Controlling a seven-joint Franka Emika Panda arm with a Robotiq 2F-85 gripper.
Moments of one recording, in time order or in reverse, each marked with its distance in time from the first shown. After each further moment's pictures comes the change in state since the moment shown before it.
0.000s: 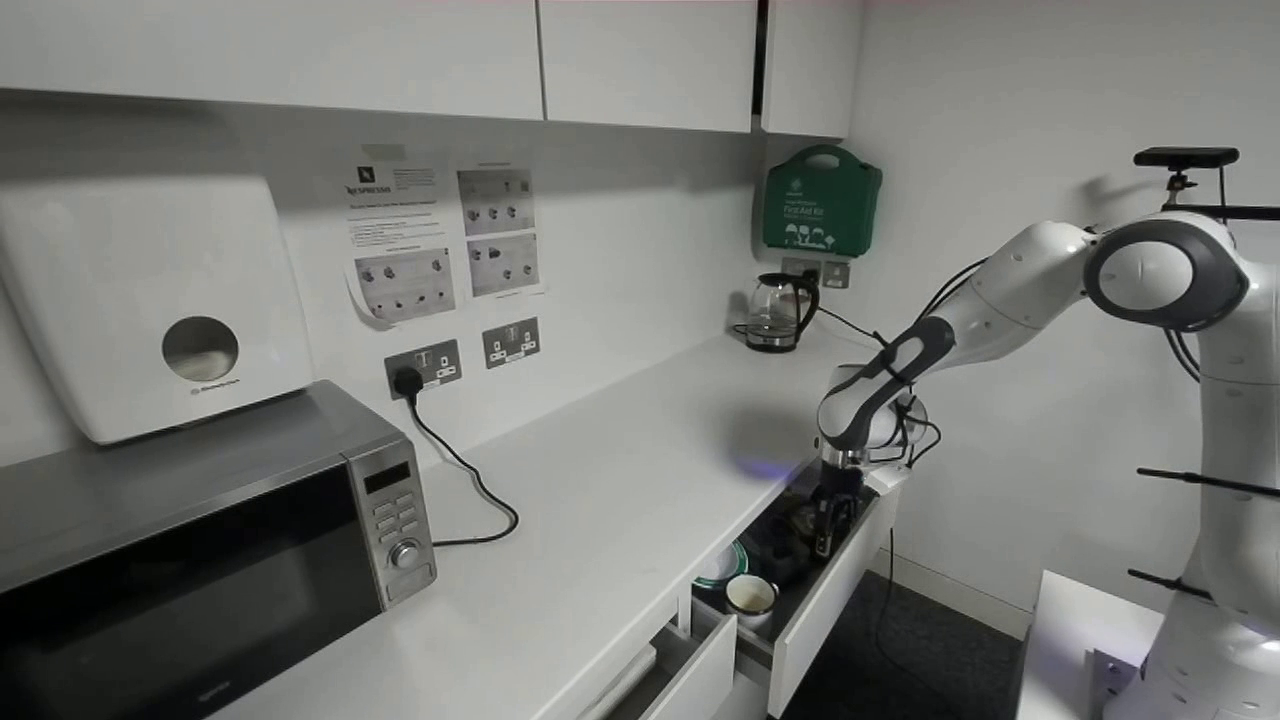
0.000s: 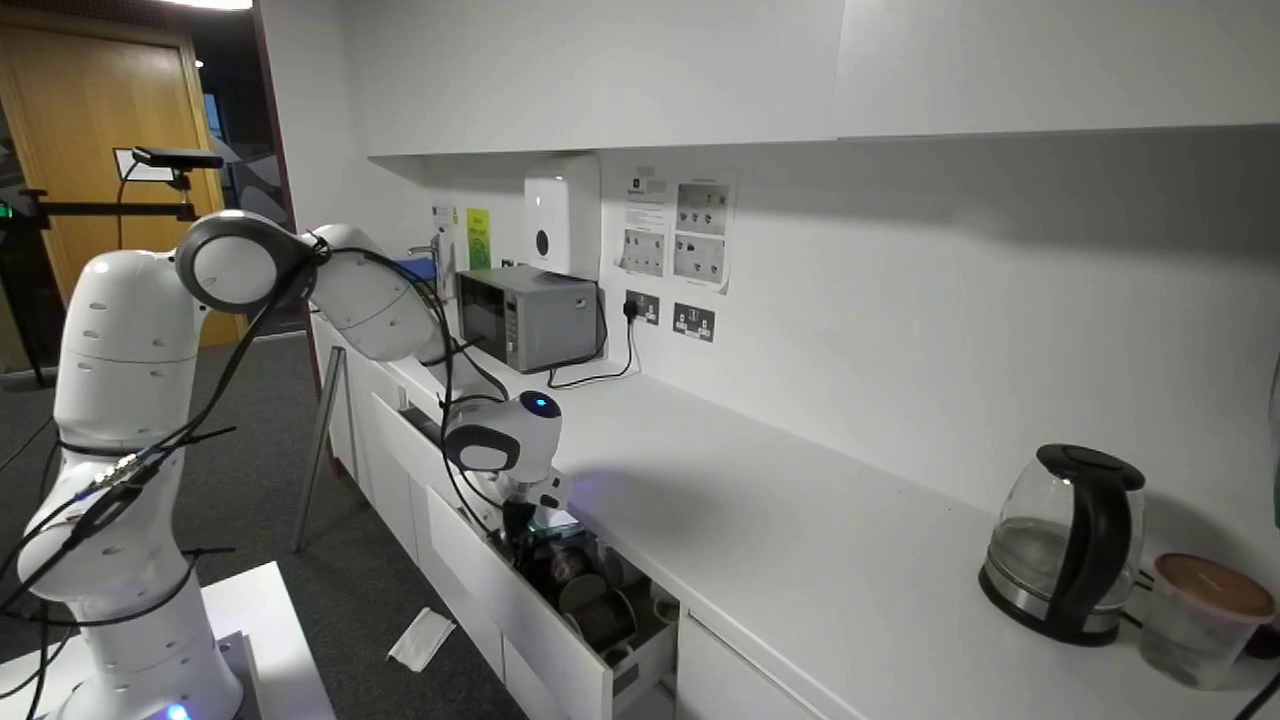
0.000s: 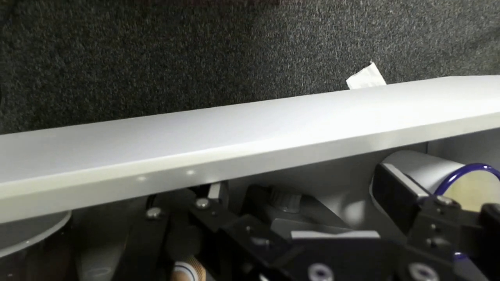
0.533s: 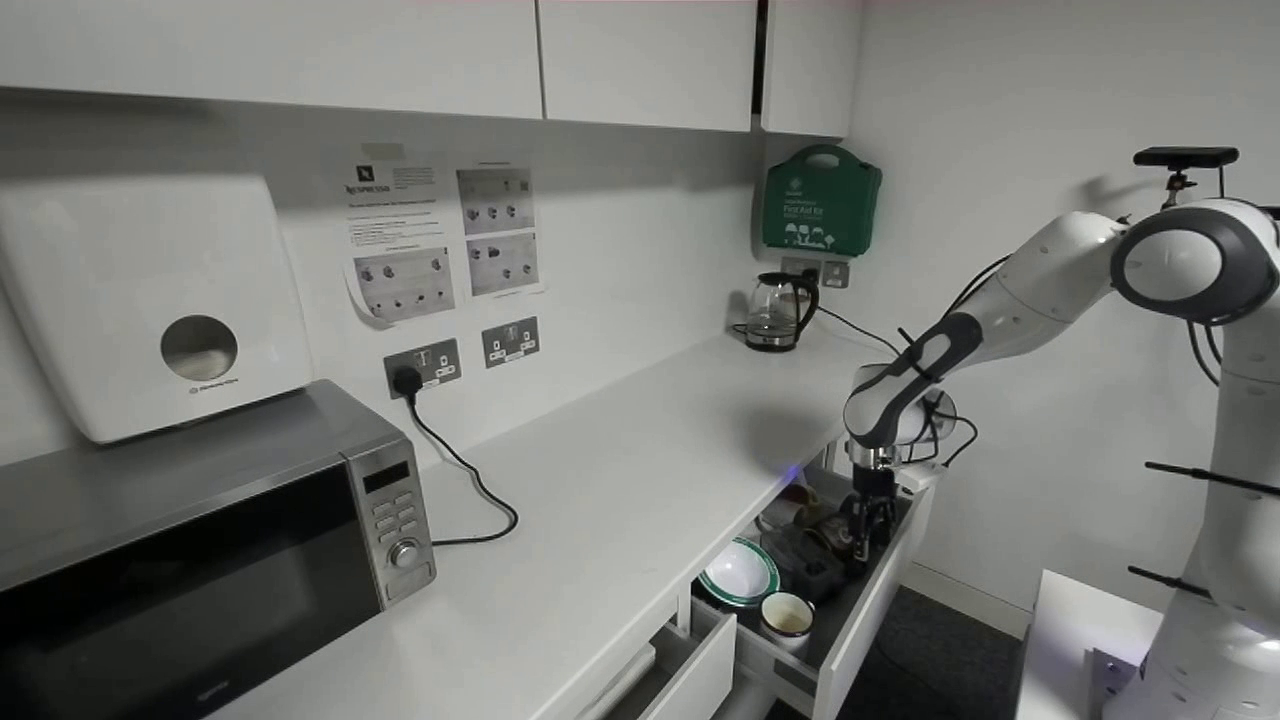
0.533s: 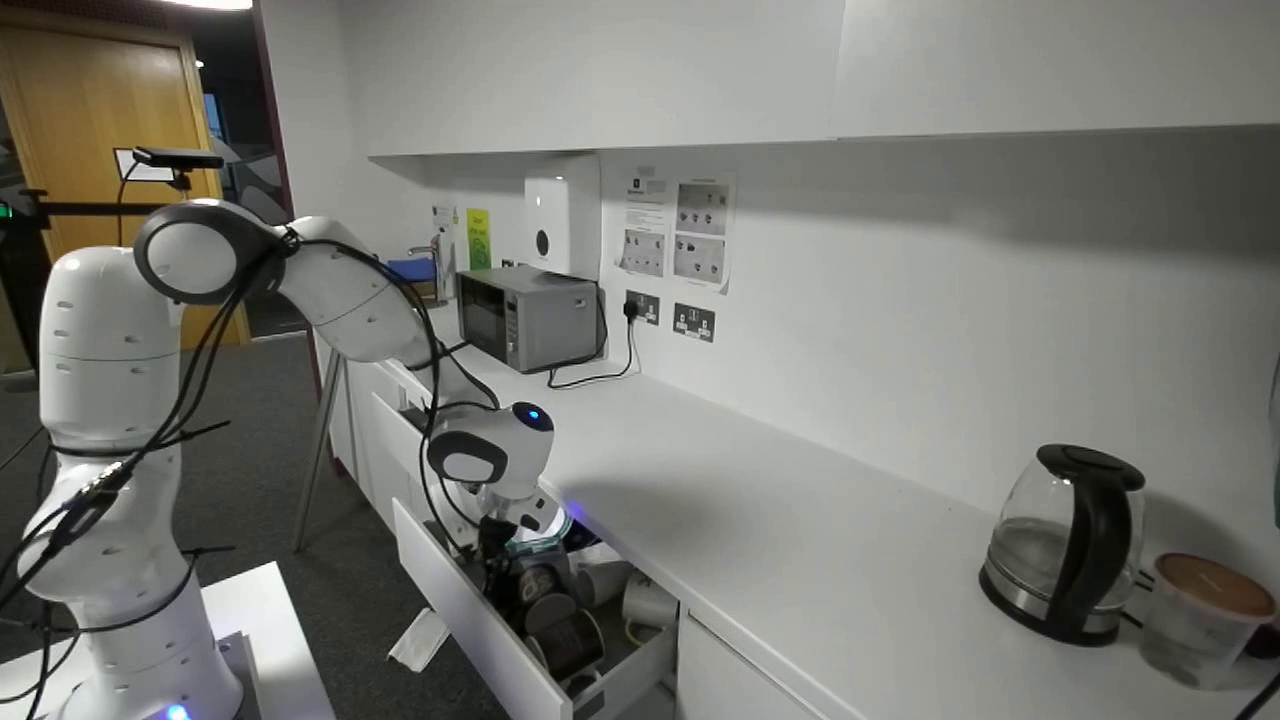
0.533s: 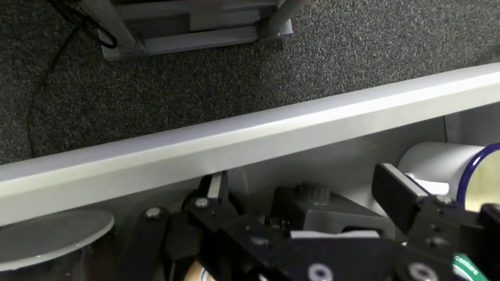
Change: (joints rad) arm -0.002 -0.083 -0.079 -0.105 -0.065 -0.089 0.058
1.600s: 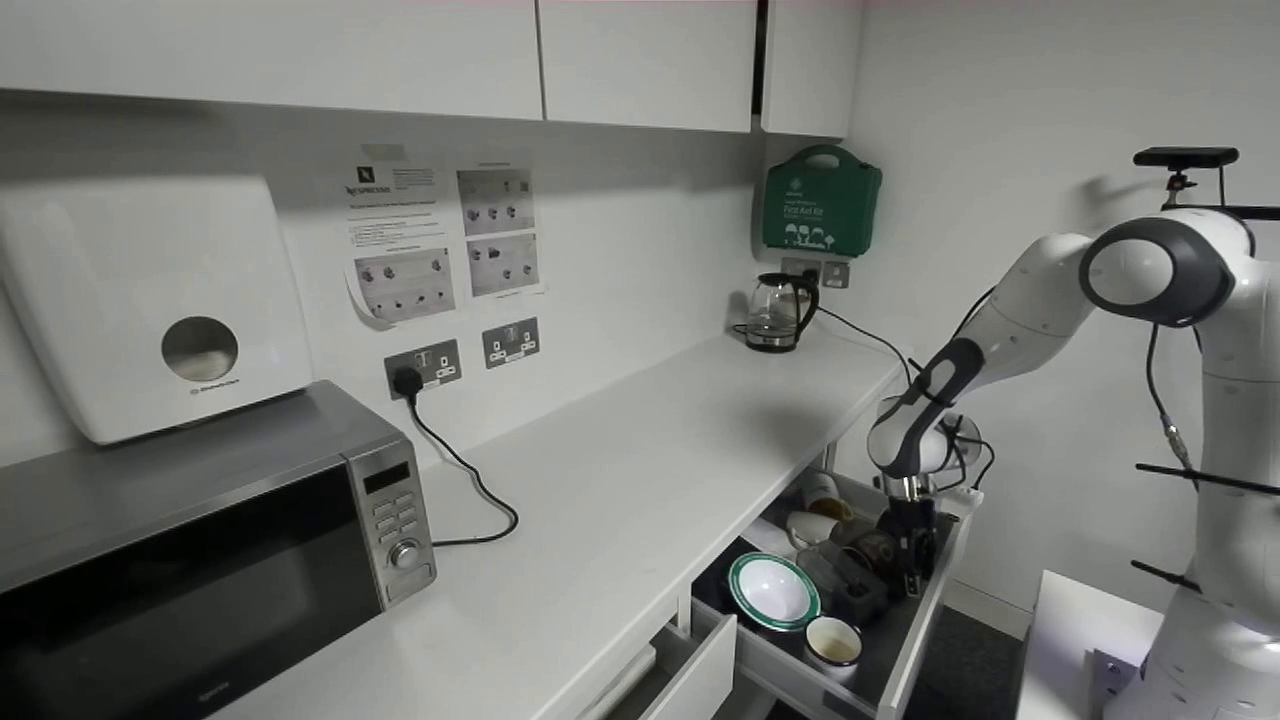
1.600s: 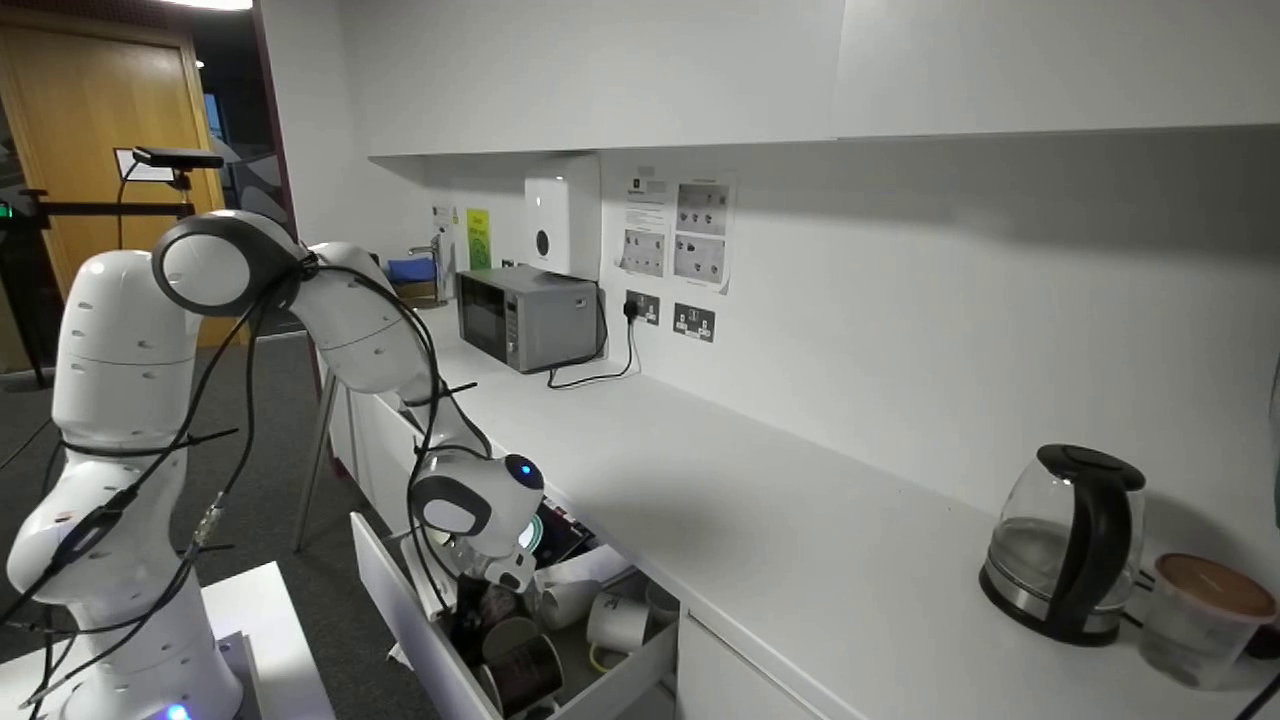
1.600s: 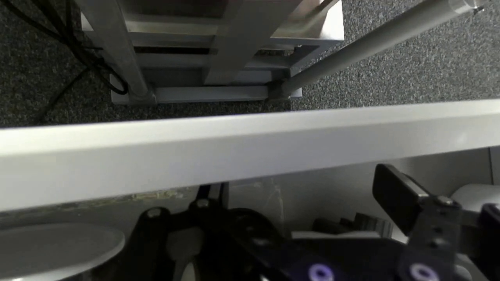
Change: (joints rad) arm -0.075 0.078 -0.024 -0.085 -0.056 -0.003 -0.202
